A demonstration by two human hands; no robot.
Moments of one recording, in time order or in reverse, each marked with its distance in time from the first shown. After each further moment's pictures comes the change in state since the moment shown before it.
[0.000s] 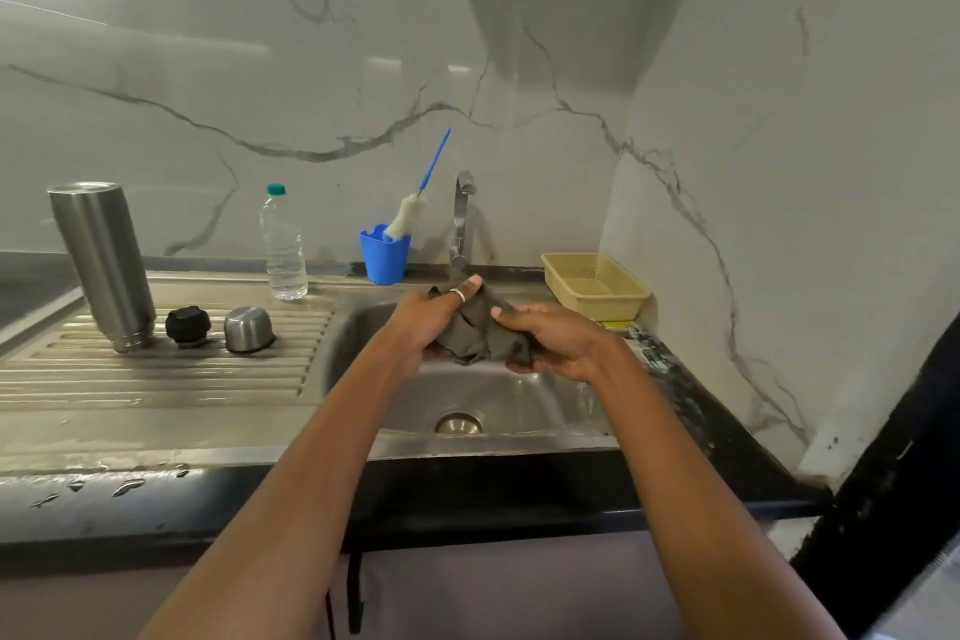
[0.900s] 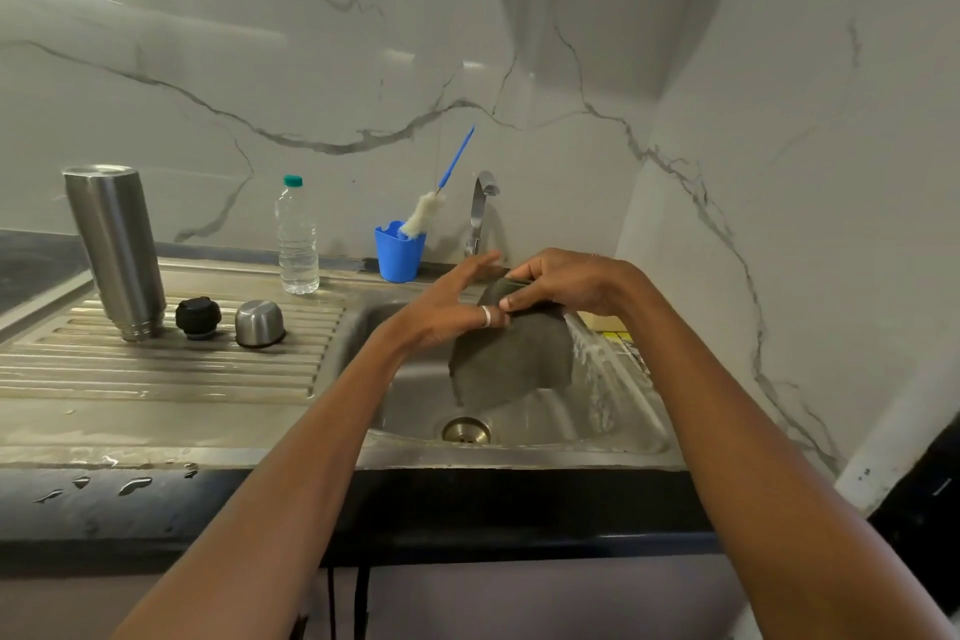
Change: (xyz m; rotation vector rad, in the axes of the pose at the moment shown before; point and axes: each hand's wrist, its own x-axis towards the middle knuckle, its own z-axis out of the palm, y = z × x) left_hand 0.009 0.019 -0.022 0.610 -0.283 0.383; right_hand 0.017 -0.084 0.002 -0.653 -0.165 -0.085
